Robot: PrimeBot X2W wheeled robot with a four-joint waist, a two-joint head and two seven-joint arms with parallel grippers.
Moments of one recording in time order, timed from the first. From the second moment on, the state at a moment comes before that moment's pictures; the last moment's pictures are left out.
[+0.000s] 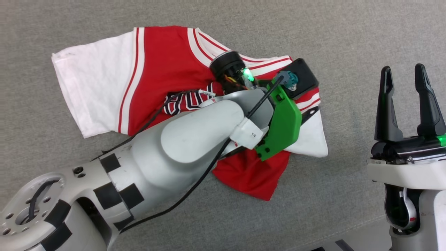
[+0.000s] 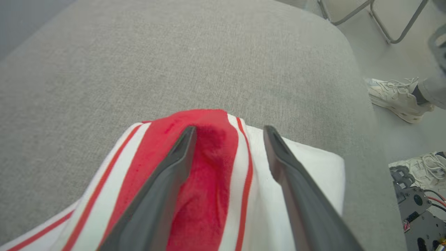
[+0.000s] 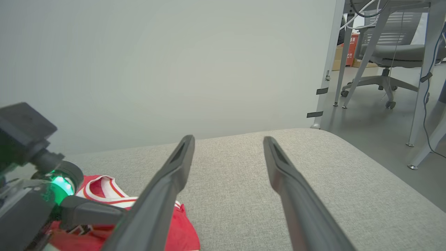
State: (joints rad) left arm -1.19 0.20 -1.28 0.39 -0.83 -0.13 0.25; right arm -0.19 -0.05 0.00 -0.24 0.28 0.13 -0.25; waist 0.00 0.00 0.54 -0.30
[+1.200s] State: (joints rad) left arm -0.34 0.35 -0.43 0.12 -0.39 0.24 -0.26; right arm 0.03 -0.05 -0.05 -0.17 0.18 0.13 -0.25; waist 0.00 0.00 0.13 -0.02
